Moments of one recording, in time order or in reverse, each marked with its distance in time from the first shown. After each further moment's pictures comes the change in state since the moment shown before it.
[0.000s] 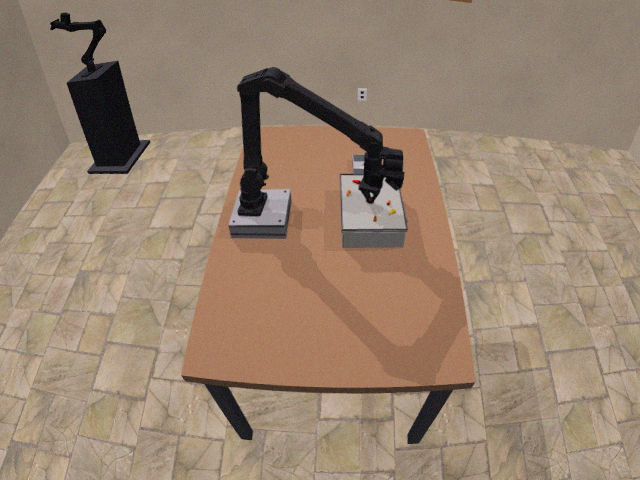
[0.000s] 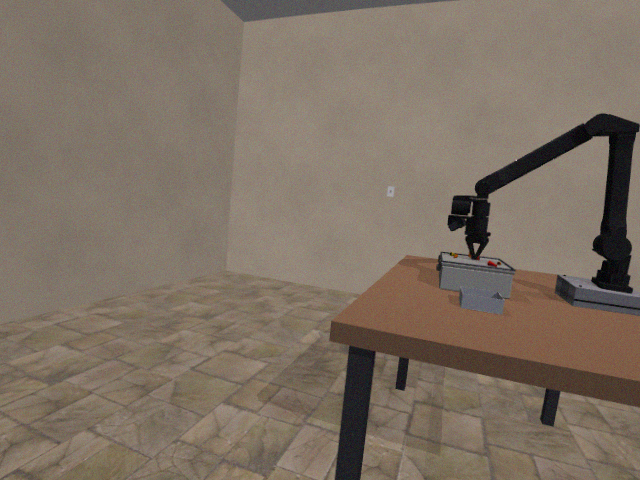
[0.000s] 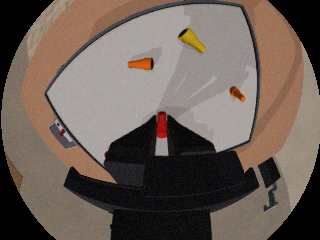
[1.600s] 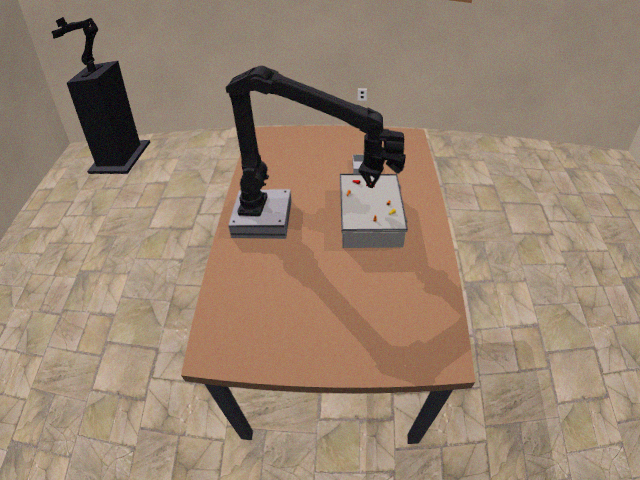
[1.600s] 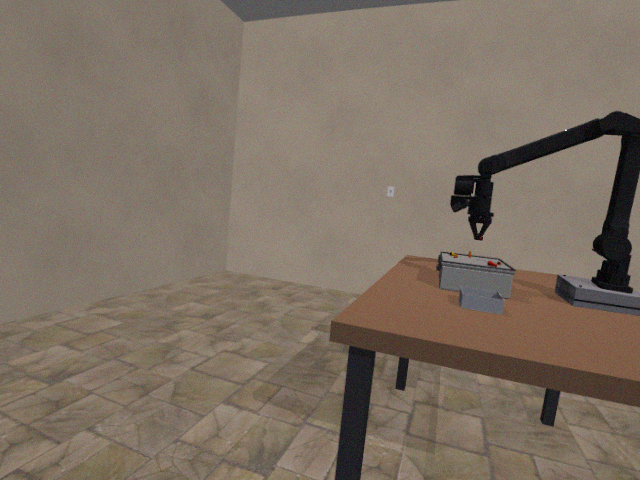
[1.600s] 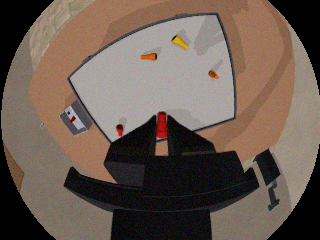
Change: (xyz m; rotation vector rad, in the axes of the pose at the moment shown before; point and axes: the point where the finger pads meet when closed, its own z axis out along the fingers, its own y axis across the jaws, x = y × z) arm 0.002 0.000 -0.071 -0.001 -0.003 0.006
